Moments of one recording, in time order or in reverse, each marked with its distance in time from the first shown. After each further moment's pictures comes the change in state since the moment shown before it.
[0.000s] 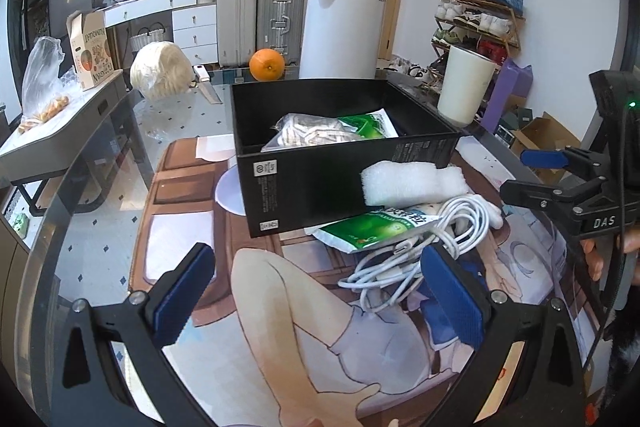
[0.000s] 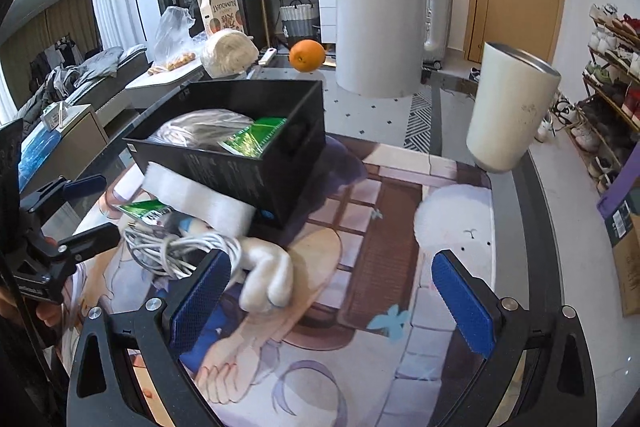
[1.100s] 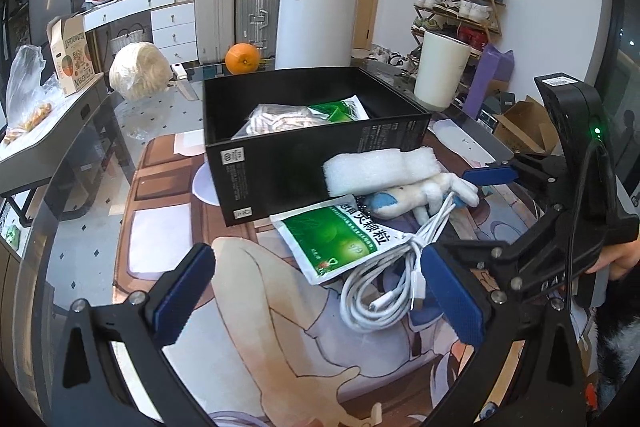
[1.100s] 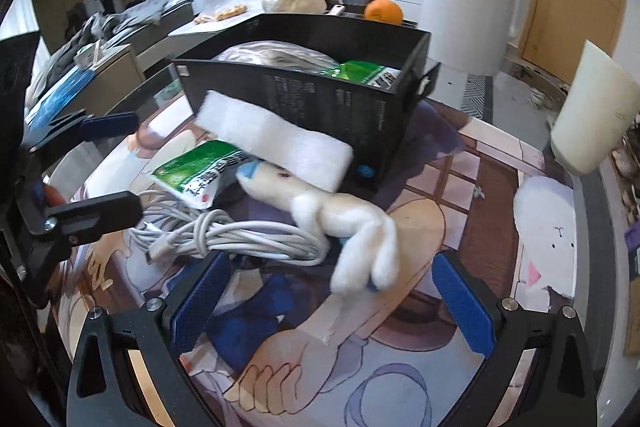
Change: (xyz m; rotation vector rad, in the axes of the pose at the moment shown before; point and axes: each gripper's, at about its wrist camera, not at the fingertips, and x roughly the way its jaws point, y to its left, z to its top) left arm -0.005 -0.010 -0.007 0.052 0.032 -0.057; right arm 0.039 0.055 -0.014 -0.167 0.108 0.123
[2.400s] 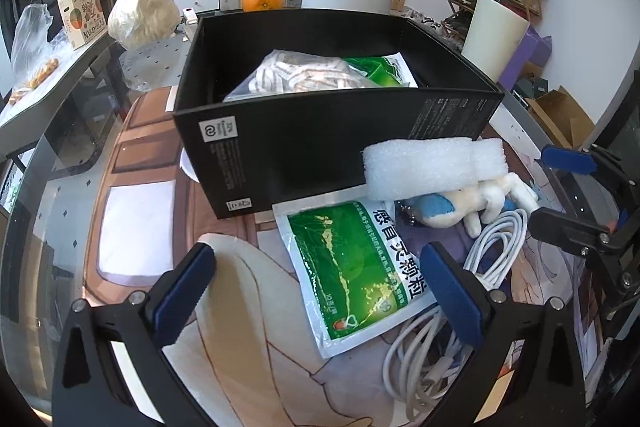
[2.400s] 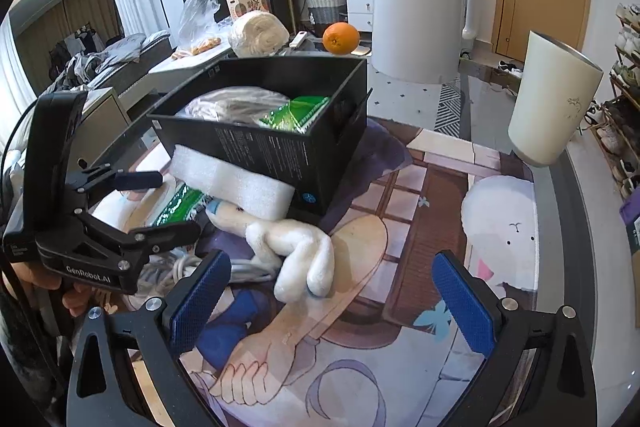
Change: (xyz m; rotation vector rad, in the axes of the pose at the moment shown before) left arm 0.056 0.007 0.011 -0.095 0.179 0.068; right arm -0.026 -0.034 0.003 0.127 -0.082 -0.026
